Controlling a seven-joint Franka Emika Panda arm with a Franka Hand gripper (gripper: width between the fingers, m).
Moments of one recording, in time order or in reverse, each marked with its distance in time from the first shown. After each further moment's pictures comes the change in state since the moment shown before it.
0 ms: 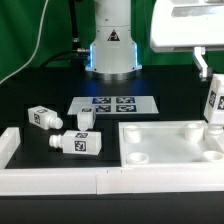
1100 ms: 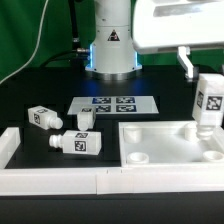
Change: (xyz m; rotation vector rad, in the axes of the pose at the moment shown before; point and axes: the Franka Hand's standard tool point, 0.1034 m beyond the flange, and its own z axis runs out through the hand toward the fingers) arm 0.007 0.018 0.006 0.056 0.034 -0.039
